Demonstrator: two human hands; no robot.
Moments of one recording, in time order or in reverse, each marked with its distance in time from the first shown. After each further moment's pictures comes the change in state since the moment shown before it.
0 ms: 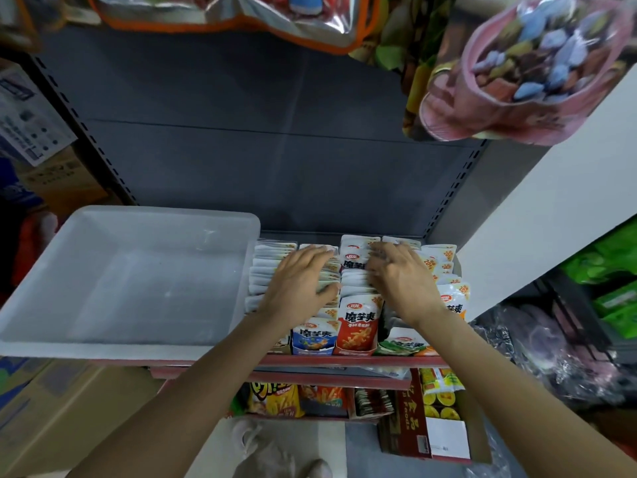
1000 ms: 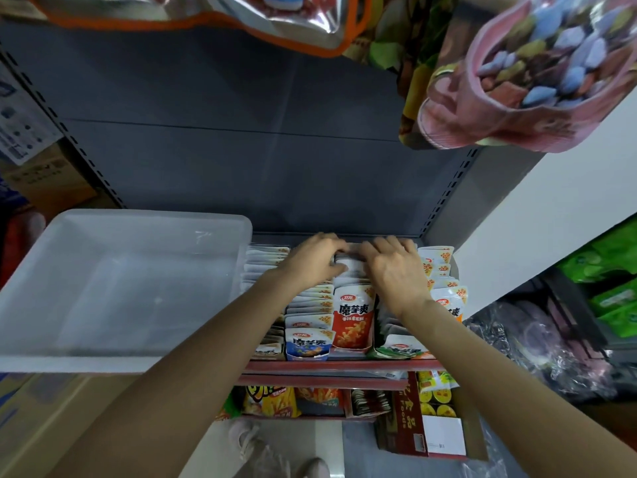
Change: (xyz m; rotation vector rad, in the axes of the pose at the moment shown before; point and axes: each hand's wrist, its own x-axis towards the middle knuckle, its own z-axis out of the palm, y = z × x) left_hand 0.072 -0.001 0.003 -0.163 -0.225 -0.006; right_hand 0.020 -0.003 -0.001 -0.139 0.016 0.063
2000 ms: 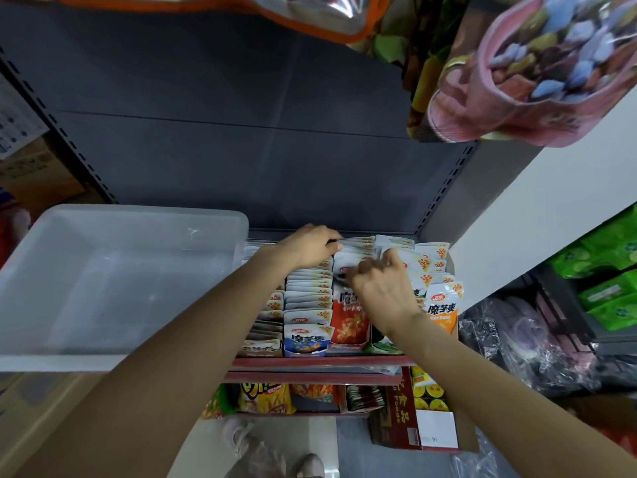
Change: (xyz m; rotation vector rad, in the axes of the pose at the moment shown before) left_hand 0.014 0.001 -0.021 0.029 -0.163 -0.072; right_hand -0.018 -0.024 -0.017 -0.138 -0.203 -0.177
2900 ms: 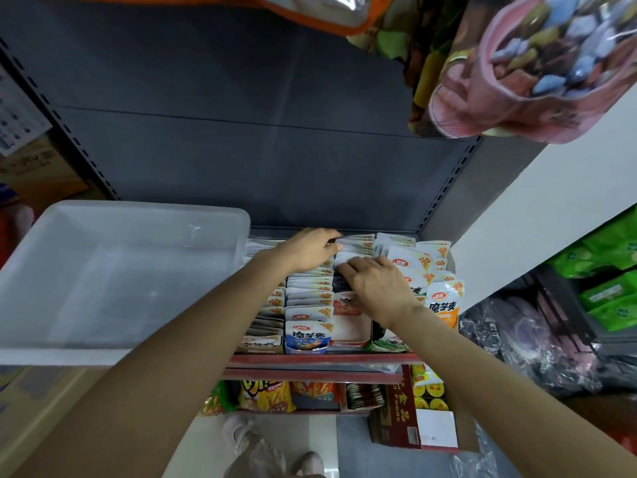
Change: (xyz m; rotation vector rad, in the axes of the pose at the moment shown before) left_hand -0.007 -0.003 0.007 -0.055 0.016 -0.027; right_hand 0.011 0.005 0.028 0.109 -0.055 -0.067
